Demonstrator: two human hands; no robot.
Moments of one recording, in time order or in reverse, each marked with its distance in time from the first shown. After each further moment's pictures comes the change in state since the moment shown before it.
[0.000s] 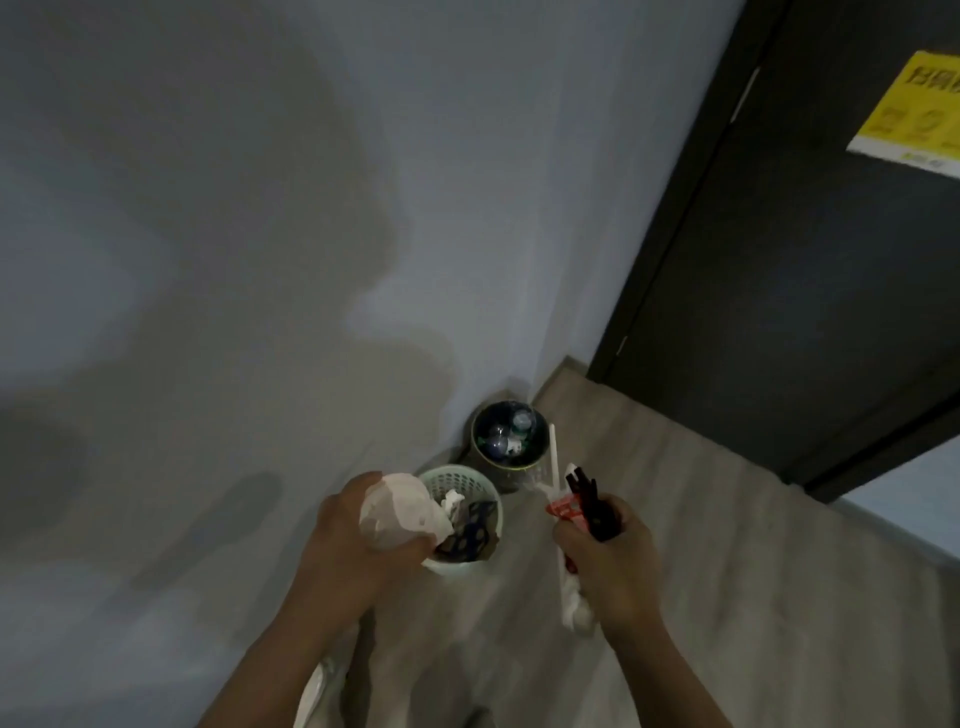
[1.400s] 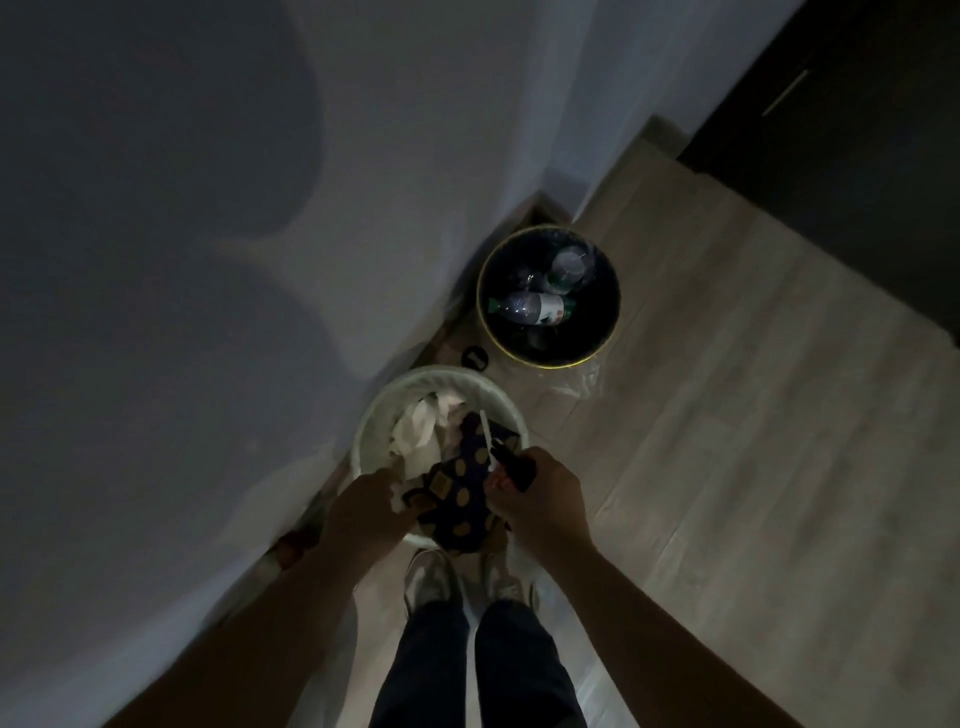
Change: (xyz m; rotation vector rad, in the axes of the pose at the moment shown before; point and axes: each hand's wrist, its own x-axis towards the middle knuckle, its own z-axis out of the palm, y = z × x) left_hand 0.358 -0.281 0.245 0.544 -0.559 -0.463; right_hand 0.362 0.312 0.221 -0.530 -0.432 0.386
